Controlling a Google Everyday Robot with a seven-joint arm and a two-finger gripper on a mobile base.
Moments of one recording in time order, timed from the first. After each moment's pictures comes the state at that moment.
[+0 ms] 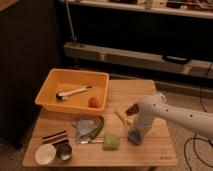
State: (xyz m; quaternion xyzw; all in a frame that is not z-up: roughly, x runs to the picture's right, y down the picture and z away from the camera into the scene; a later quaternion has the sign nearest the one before) arm 0.178 0.250 0.807 -0.33 -0.23 -0.37 0.84
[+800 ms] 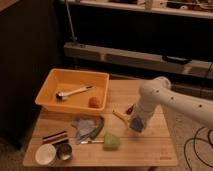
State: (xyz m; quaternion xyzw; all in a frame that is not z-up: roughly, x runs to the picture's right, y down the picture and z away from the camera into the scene) arm 0.166 0.144 0.741 -0.26 -0.22 -0.40 0.85
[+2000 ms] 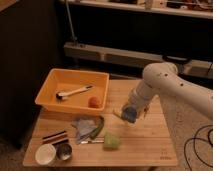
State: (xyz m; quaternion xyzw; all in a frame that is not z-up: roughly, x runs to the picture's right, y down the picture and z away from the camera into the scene) arm 0.094 0.105 0.684 -0.19 -0.30 -0.47 0.81
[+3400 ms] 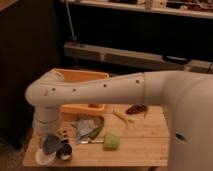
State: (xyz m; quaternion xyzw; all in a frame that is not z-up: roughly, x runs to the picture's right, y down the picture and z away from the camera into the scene) arm -0.254 0.203 0.570 -0.13 -0.46 -0.75 0.46
